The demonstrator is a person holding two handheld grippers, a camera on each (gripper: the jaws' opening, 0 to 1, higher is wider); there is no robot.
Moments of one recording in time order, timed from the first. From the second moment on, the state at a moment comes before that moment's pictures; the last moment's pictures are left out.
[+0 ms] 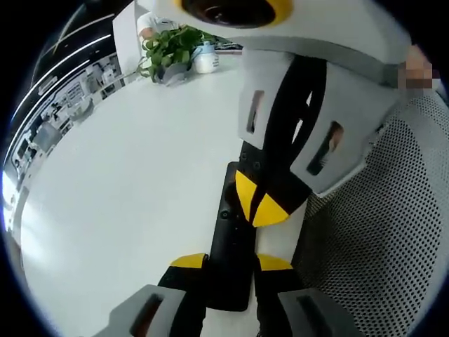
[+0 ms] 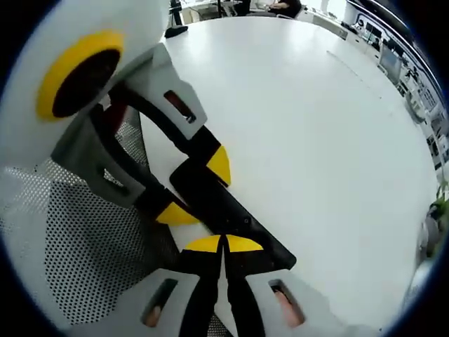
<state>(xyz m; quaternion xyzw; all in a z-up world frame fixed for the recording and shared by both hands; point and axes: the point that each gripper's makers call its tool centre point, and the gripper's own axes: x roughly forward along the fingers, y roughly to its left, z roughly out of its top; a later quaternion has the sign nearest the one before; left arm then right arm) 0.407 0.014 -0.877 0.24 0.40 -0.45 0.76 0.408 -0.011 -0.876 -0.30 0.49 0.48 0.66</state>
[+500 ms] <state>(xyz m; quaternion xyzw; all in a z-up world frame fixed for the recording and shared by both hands) 0.407 0.013 -0.877 0.26 0.39 -0.45 0.76 0.408 -0.011 -0.876 -0.27 0.51 0.47 0.67</state>
